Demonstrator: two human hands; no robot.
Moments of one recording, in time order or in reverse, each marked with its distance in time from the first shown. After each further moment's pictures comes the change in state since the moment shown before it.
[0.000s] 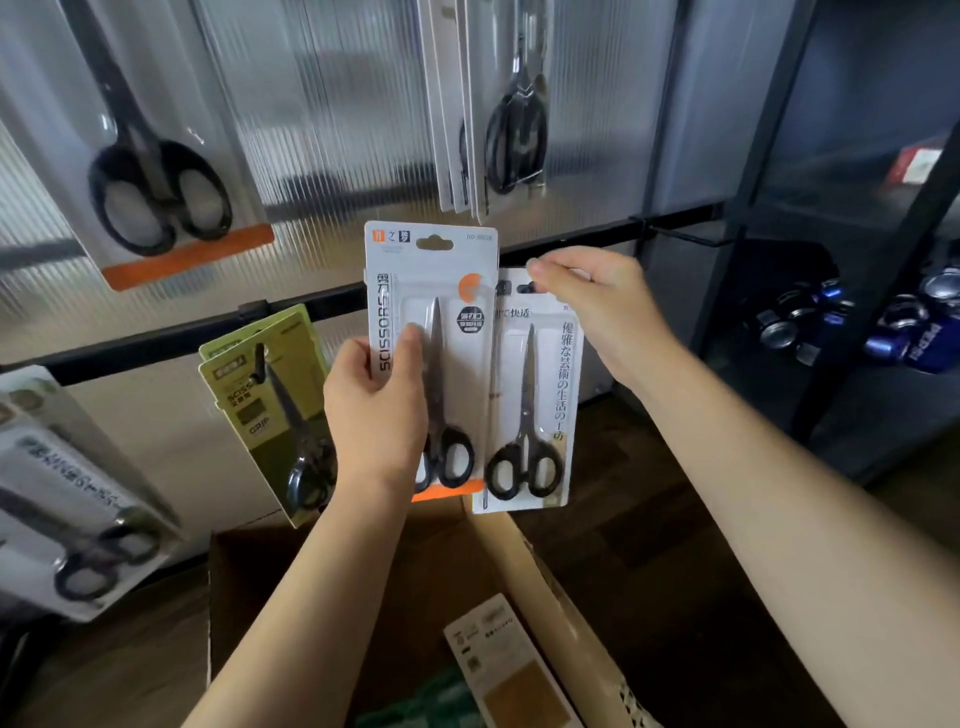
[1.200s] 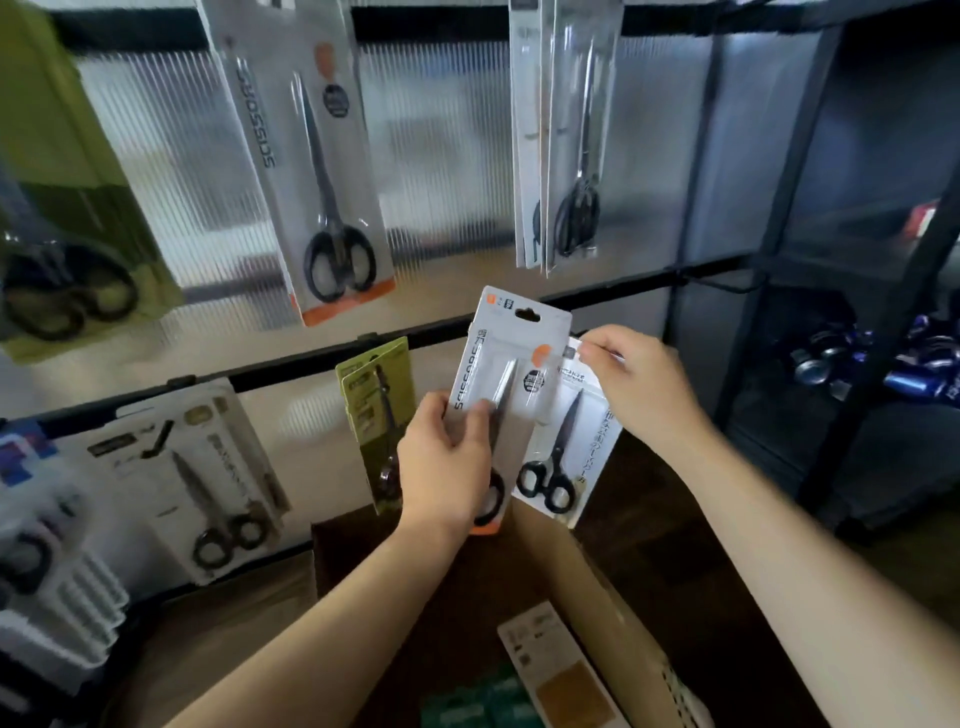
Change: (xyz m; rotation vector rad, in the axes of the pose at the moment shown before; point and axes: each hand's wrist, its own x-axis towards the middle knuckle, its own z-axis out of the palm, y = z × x) left_hand -0.034 0.021 -0.054 0.148 -0.148 0.040; right_hand -0.062 -0.032 0.018 -0.471 0.023 -0.055
